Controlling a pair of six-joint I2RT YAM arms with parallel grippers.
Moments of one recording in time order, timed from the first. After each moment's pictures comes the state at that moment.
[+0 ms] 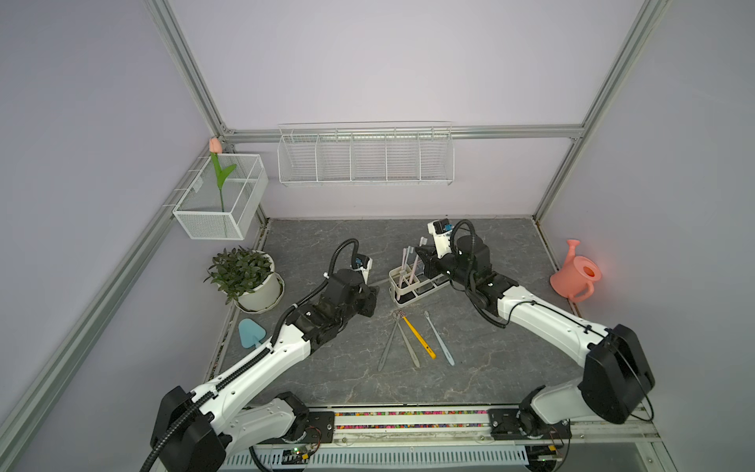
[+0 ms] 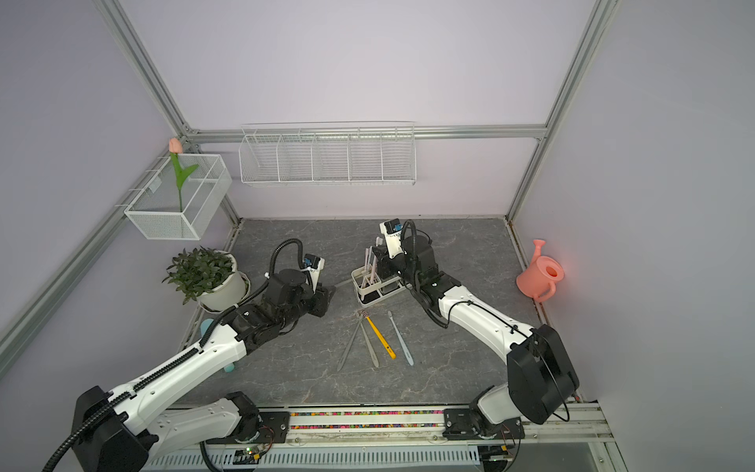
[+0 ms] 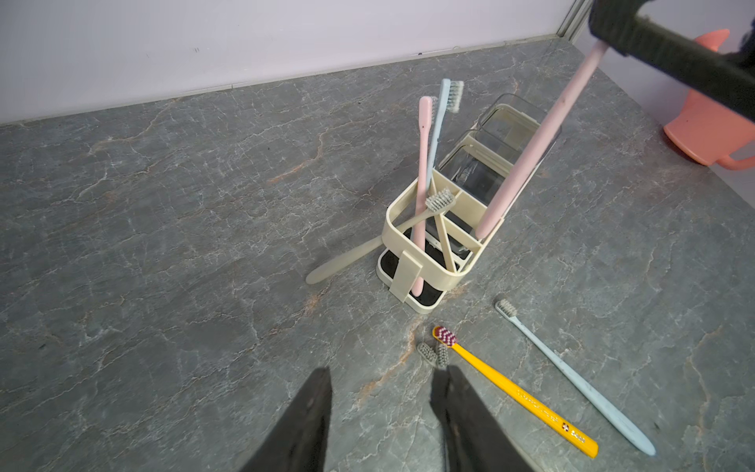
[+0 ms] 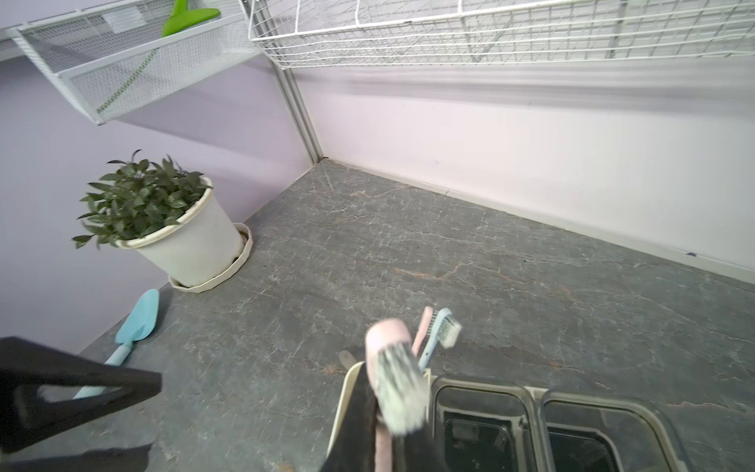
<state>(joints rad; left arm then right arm) -0.72 1.11 0.85 -0.32 -0.15 -0.23 0.60 1.48 1.06 0.15 -0.13 0.18</state>
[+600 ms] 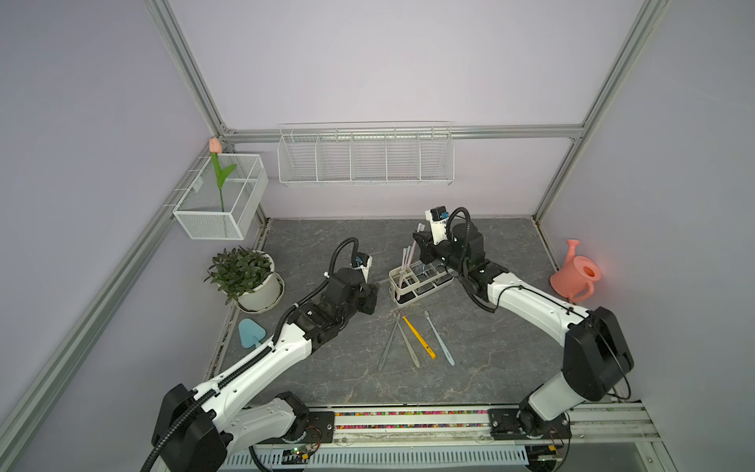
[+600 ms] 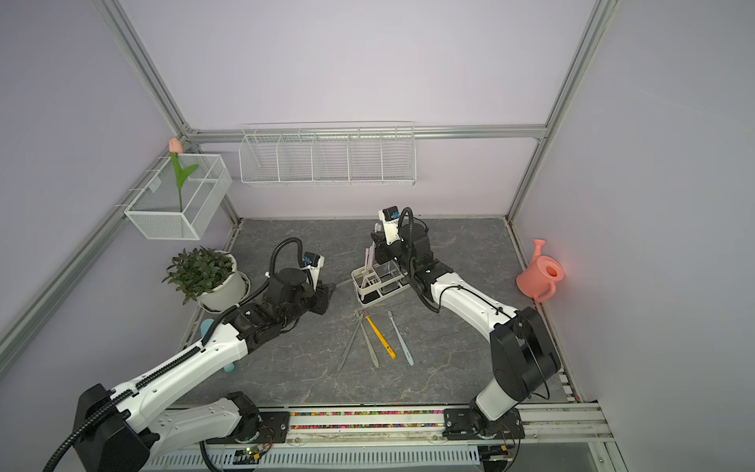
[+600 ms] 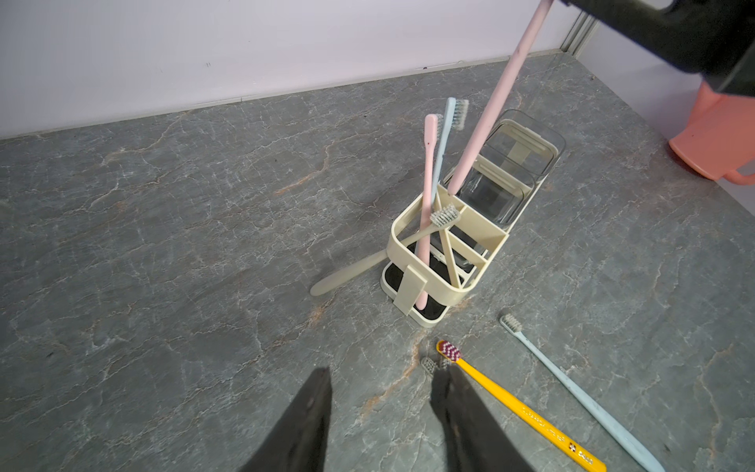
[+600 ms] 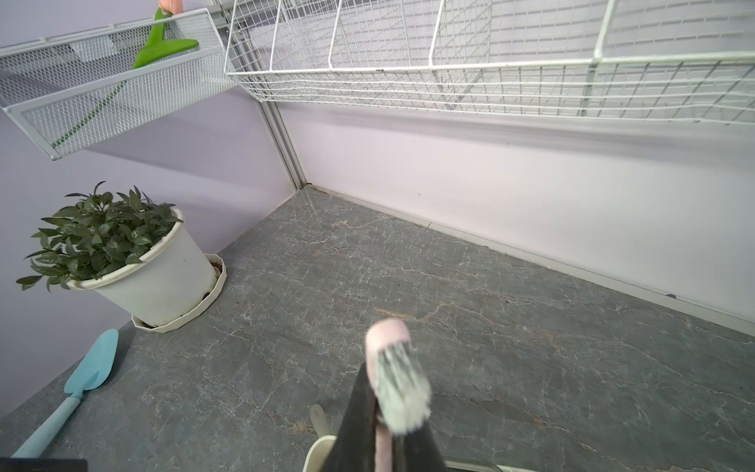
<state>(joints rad) -0.72 1.12 0.85 -0.29 -0.17 -0.23 0.57 1.61 1.17 0.20 -0.14 0.16</state>
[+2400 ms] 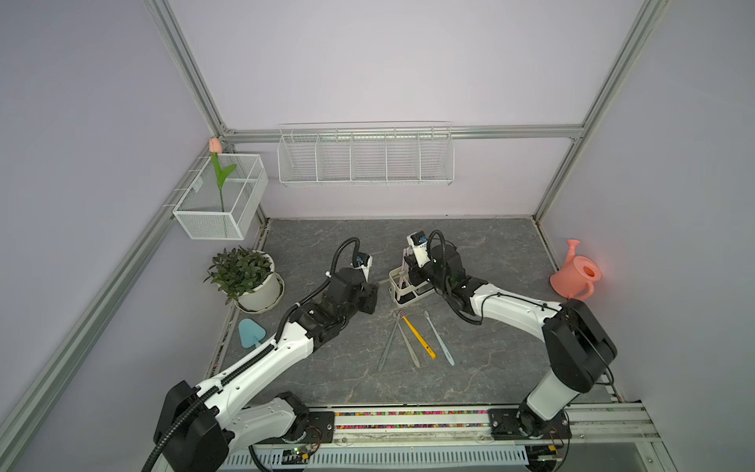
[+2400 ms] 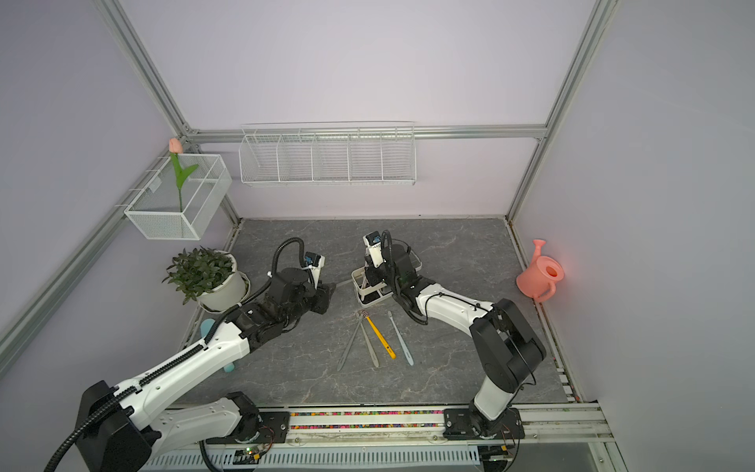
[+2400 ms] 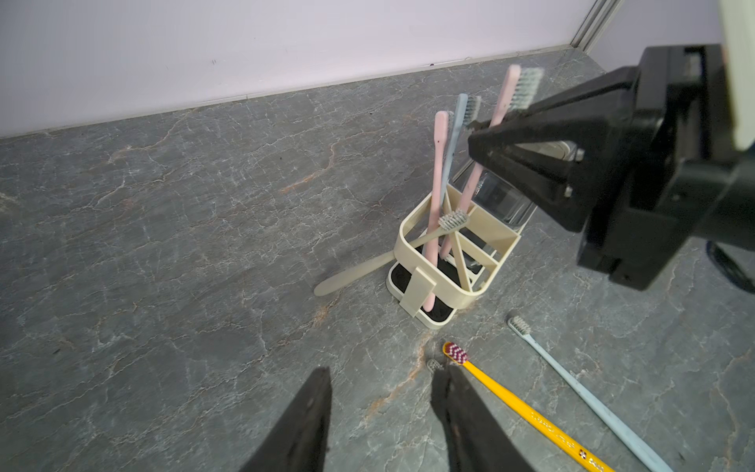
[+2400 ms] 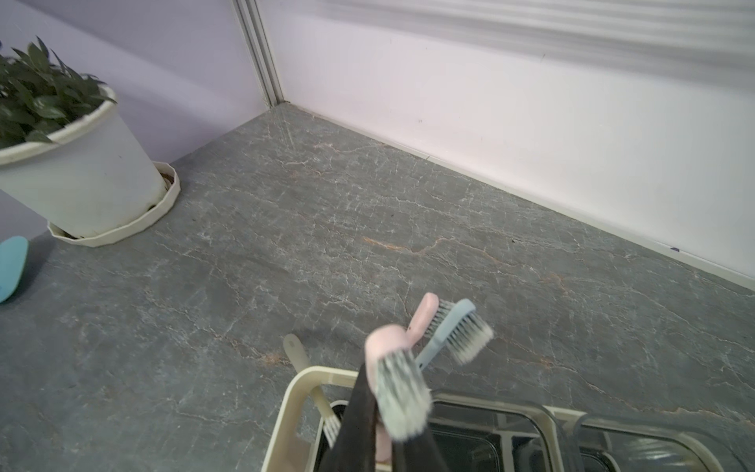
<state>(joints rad) -0.72 1.14 0.85 -0.28 -0.19 -0.23 0.69 1.69 1.05 0.25 0.03 0.04</state>
